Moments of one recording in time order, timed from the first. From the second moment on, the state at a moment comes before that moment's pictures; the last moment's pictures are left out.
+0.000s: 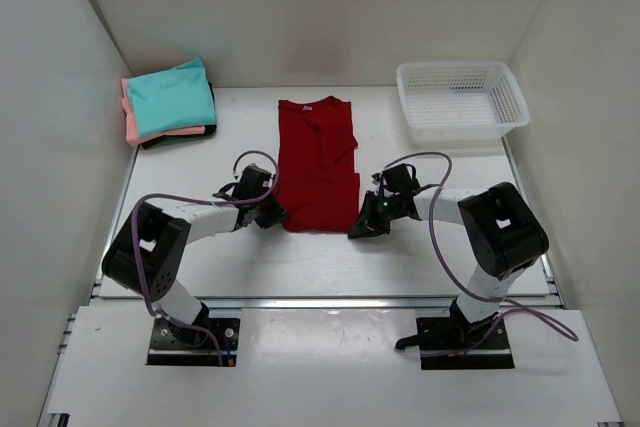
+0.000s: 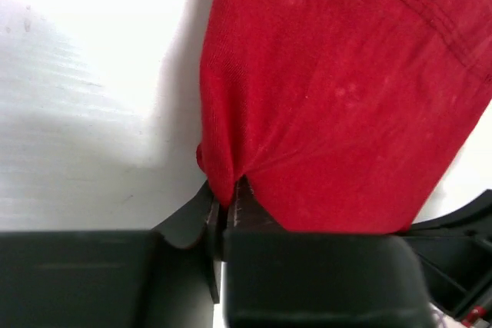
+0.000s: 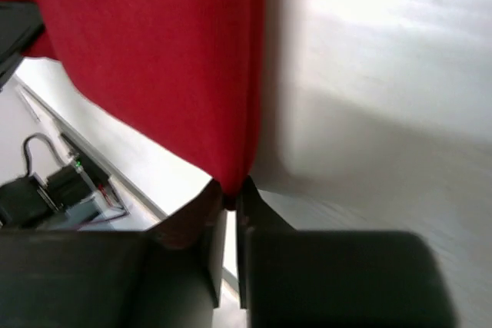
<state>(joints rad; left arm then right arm) -0.47 1.59 0.72 -0.06 0.03 -0.98 0.42 1.72 0.80 -0.12 -0.56 0.67</state>
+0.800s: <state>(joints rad) -0.50 0.53 0.32 -0.56 0.28 -1.07 0.59 0.86 0.40 -0.35 -0.66 0.78</state>
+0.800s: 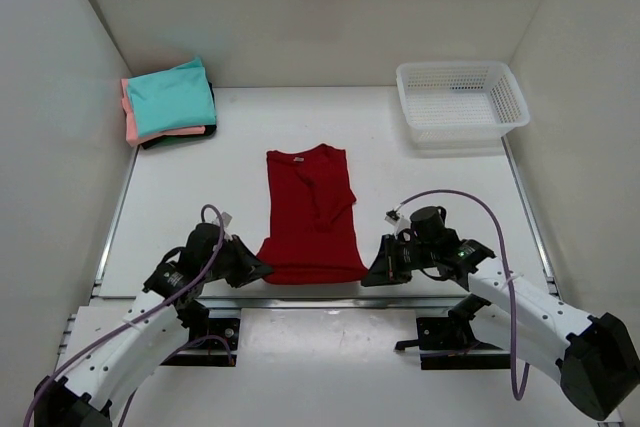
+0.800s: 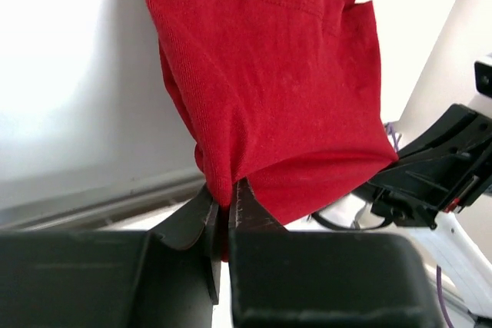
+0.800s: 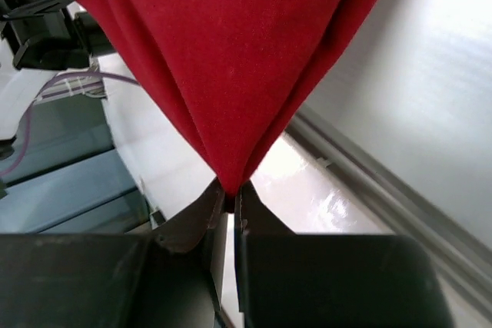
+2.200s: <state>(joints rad) -0.19 1.92 1.25 -0.24 0.27 -0.90 0.16 2.24 1.90 -0.67 -0.68 0.41</state>
